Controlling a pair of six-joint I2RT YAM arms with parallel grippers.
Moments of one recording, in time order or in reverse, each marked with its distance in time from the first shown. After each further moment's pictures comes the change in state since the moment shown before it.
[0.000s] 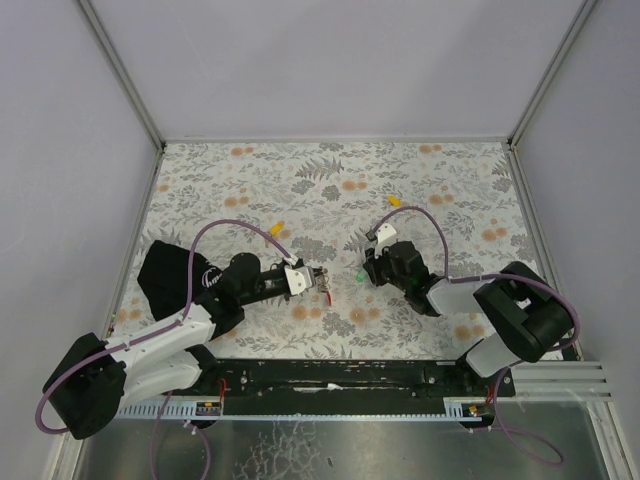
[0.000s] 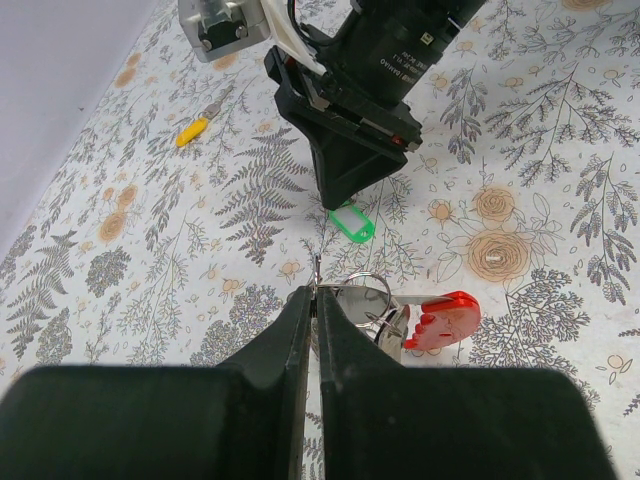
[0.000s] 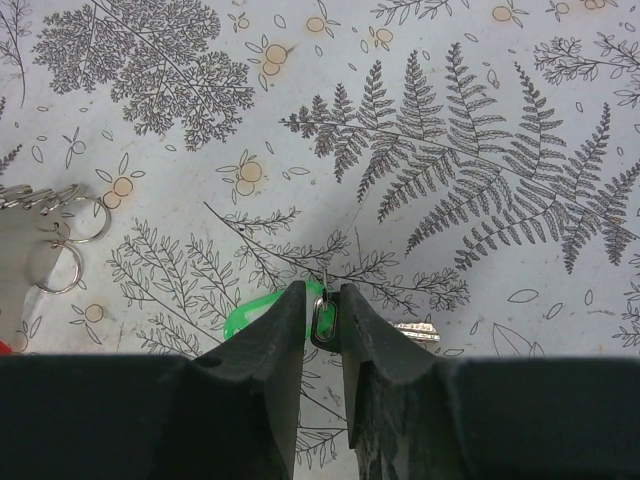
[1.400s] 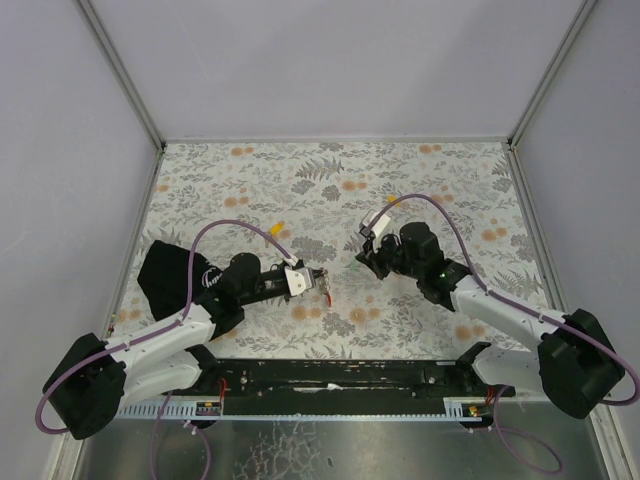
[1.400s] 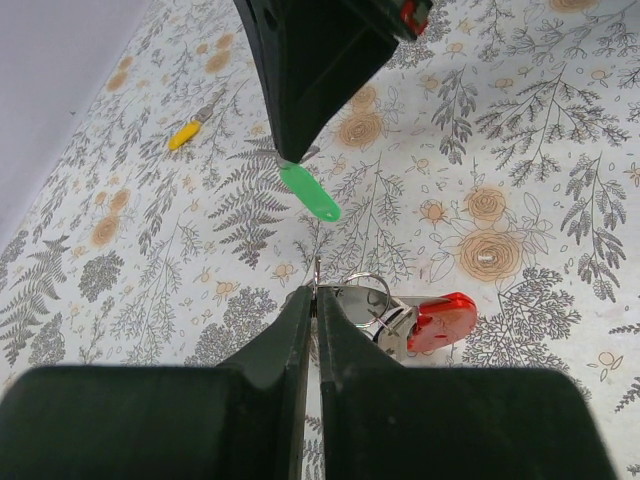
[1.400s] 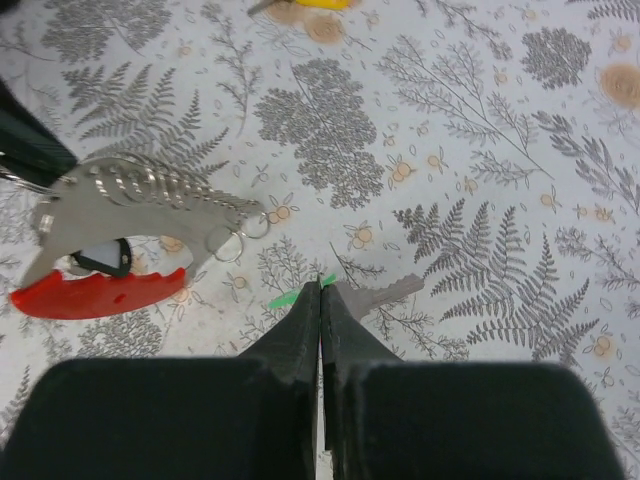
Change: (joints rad) left arm 0.000 0.000 0.000 -0.003 0.015 0.000; right arm 0.001 -0.325 0.149 -0.406 -0.269 -0.217
